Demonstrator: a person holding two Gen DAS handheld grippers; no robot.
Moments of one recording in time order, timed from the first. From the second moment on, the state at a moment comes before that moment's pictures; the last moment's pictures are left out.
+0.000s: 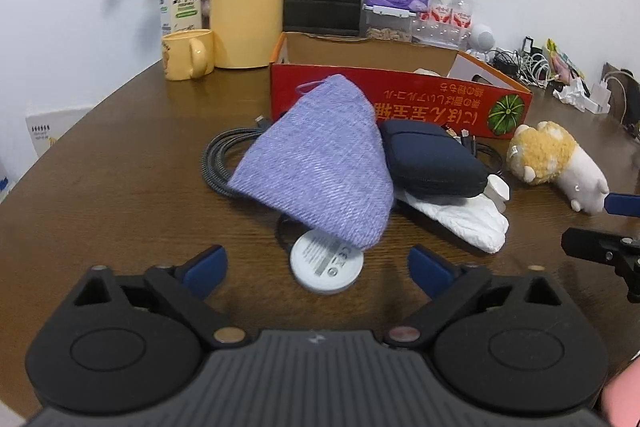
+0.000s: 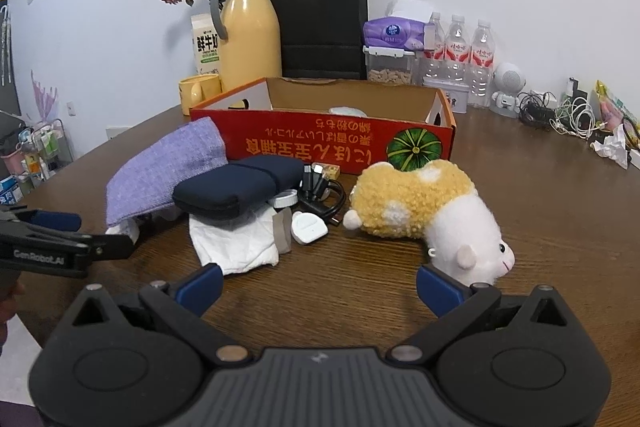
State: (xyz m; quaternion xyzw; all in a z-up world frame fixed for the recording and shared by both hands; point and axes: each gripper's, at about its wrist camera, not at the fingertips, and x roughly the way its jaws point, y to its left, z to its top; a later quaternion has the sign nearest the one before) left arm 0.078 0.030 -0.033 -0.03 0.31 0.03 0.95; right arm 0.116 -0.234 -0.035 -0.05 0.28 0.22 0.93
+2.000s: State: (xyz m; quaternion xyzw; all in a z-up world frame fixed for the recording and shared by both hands) left arm 0.034 0.032 -0.039 0.02 0.30 -0.11 0.95; right arm 0.130 -0.107 -0.048 -0.15 0.31 0.42 0.84
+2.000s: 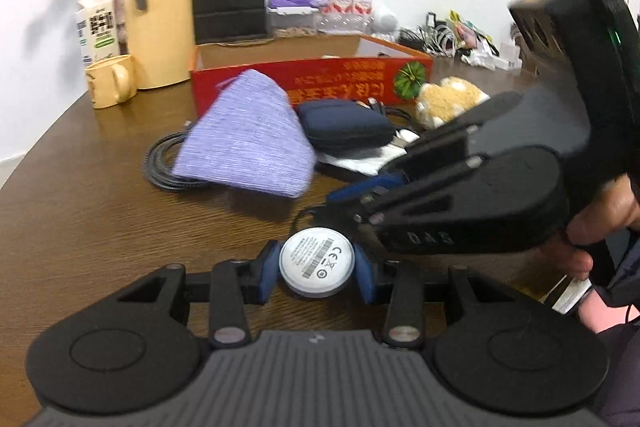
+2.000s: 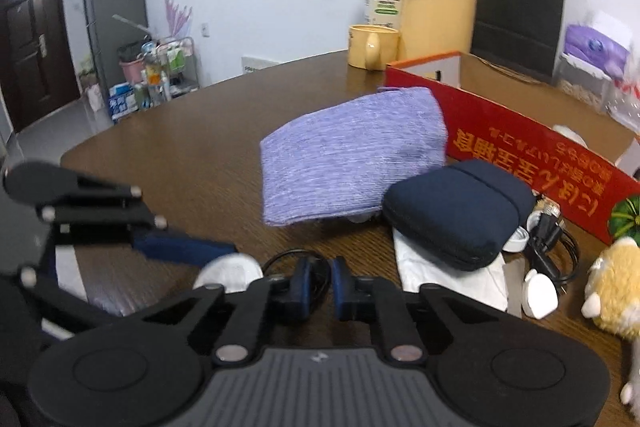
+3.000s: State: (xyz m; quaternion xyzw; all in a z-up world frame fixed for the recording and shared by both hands) left arm 0.083 0.045 0.052 -0.02 0.17 -0.05 0.98; right arm 0.155 -0.179 0.030 -0.10 0.19 0.31 0.93
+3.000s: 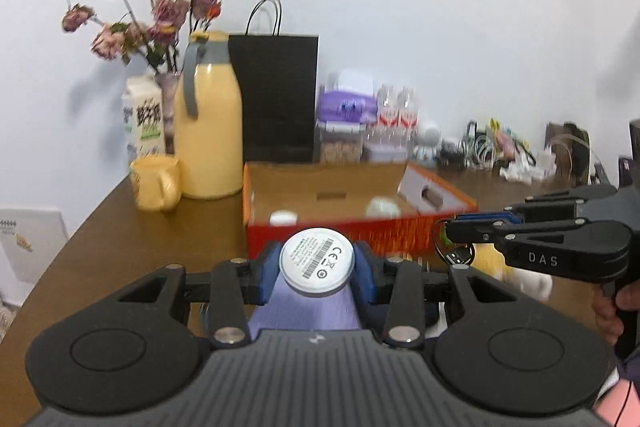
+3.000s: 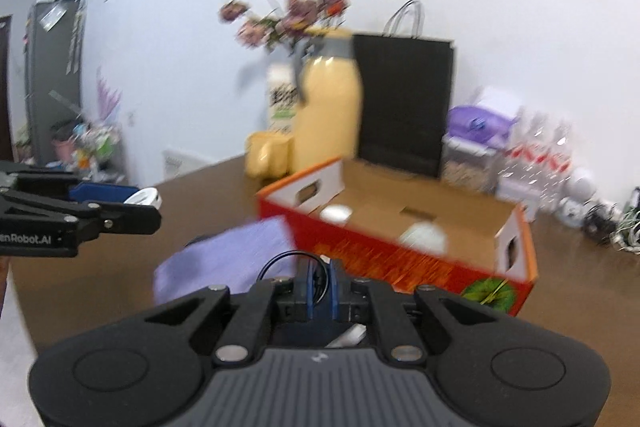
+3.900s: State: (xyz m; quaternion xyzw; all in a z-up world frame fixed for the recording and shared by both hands) left arm 0.313 0.025 0.028 -0.06 0.25 -0.01 0.97; right arm 0.356 -0.174 0.000 -0.01 0.22 0.15 0.96
